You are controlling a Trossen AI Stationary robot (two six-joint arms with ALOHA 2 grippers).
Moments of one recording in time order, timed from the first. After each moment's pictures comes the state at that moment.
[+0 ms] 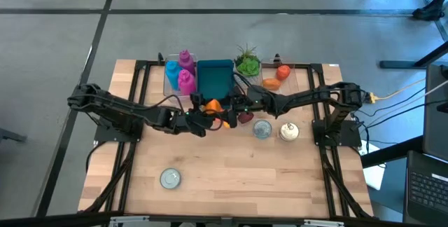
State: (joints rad) left arm -0.16 1.38 0.98 -0.24 -0.76 0.43; right arm -0.09 1.77 0.94 0.68 -0.18 0.49
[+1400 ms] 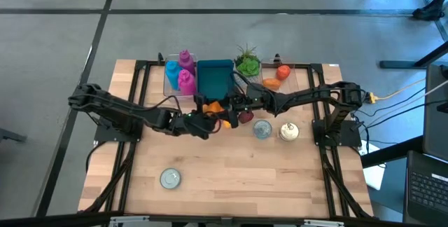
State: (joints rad) left arm -0.19 1.38 1.02 -0.18 -0.75 0.49; right arm -0.11 1.77 0.96 0.65 -0.26 0.44
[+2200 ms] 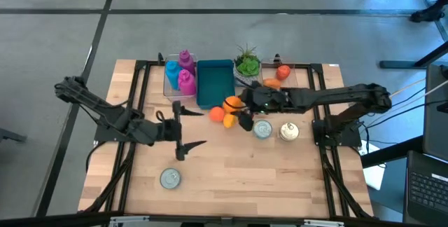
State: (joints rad) left arm -0.47 1.09 1.06 -0.17 -0.67 0.14; right arm 0.03 1.46 1.16 -0.31 0.21 0.21
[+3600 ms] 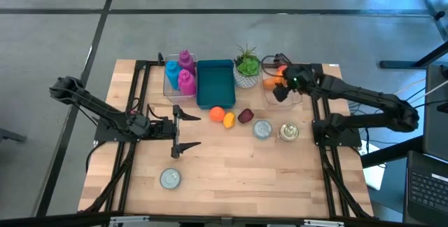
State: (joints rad) left arm -0.38 0.96 0.46 0.63 -0.47 0.06; right arm -0.46 1.04 0.76 -0.58 0.37 0.21
